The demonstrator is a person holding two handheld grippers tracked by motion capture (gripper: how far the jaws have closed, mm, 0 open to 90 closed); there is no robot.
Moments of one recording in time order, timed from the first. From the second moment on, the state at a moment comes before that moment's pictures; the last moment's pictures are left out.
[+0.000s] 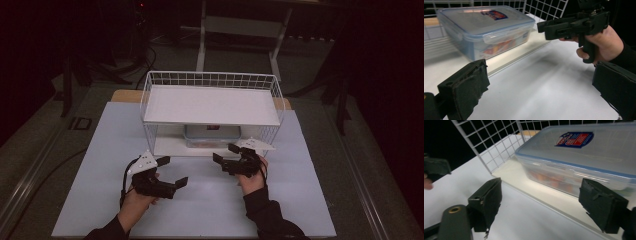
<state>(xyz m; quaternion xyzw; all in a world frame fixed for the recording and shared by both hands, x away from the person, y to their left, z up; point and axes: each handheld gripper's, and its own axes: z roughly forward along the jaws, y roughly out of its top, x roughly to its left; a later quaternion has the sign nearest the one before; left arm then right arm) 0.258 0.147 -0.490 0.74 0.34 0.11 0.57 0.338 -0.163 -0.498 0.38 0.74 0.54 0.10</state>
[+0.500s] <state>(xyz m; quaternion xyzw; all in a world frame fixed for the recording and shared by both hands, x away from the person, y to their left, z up) 0.251 0.156 -0.485 0.74 0.34 0.12 0.57 0.303 -0.205 -0.491 0.36 0.74 0.55 0.11</state>
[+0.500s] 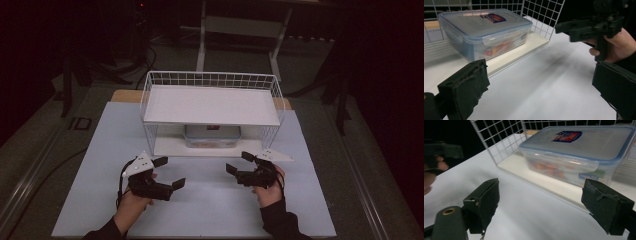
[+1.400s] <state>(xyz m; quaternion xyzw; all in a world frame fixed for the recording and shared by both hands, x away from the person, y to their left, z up) 0.221 0.193 -0.484 0.74 0.32 0.15 0.57 0.248 -0.272 -0.486 0.37 0.74 0.54 0.14</state>
